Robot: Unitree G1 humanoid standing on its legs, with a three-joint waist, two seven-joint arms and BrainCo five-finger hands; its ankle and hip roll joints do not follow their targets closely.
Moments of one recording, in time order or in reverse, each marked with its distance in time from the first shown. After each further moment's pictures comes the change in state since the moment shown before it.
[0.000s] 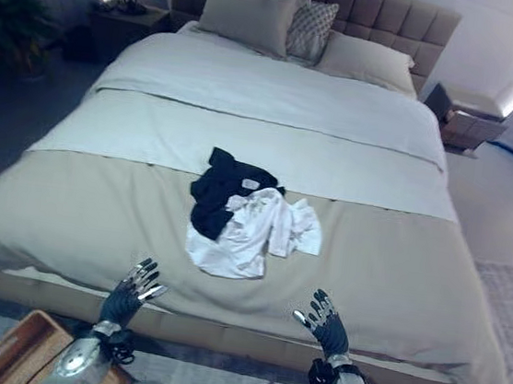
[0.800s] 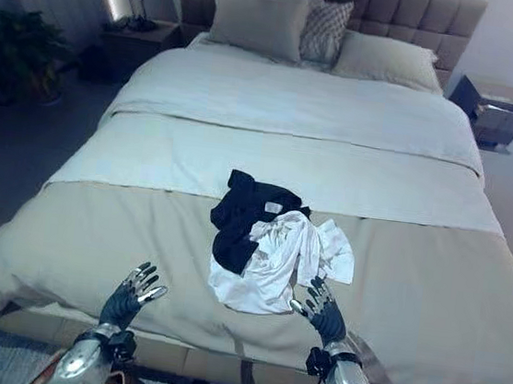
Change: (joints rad) left arm 0.010 0.054 0.007 -0.001 0.000 -0.007 0.001; right arm -0.049 0.035 0.058 -0.037 -0.062 0.003 0.001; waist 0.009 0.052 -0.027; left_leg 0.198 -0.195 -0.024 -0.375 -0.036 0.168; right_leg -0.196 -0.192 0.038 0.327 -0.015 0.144
